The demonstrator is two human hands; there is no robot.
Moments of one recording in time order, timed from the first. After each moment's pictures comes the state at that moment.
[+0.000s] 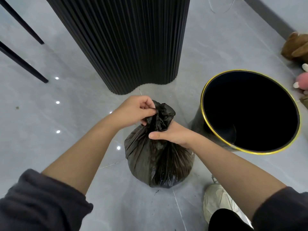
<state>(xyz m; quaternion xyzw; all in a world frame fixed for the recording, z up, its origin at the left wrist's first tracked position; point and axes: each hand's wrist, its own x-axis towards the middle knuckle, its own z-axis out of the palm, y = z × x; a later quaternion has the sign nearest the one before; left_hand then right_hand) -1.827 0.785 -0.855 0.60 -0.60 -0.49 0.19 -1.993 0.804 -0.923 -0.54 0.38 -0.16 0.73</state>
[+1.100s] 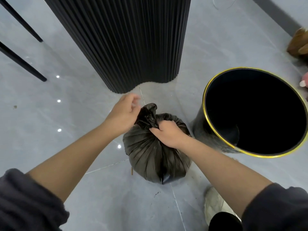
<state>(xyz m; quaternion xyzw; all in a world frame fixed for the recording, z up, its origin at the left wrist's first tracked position) -1.808 0.795 -0.882 0.70 -0.62 -0.33 0.14 -1.977 0.796 -0.946 -0.74 0.51 -0.03 0.43</state>
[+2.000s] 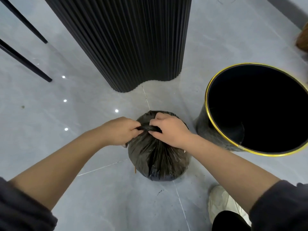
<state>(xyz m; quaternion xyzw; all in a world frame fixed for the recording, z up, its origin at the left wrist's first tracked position) -1.793 0.815 -0.873 0.59 -0.69 -0.40 -0.13 -1.984 0.796 -0.949 -0.87 0.40 -0.08 0.27</state>
